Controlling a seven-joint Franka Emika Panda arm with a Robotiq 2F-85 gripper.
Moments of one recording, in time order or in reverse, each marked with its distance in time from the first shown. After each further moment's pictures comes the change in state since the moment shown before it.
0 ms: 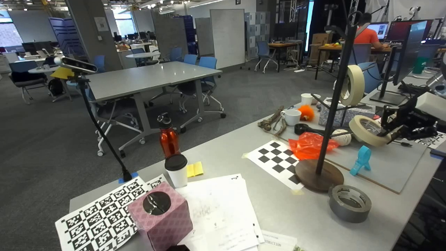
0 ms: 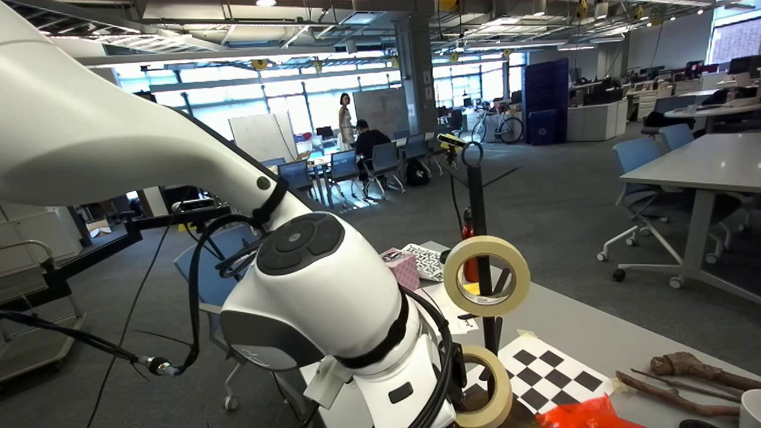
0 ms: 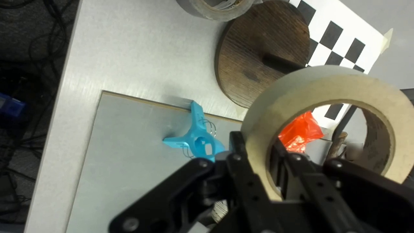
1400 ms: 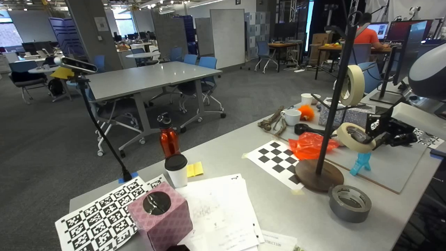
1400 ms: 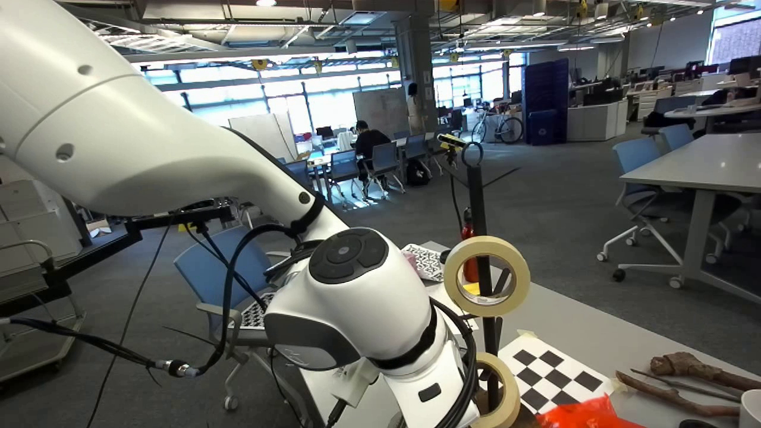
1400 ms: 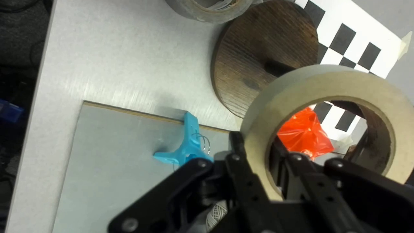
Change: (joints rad) arm 0.000 0.145 0.033 0.104 0.042 -0.002 0.000
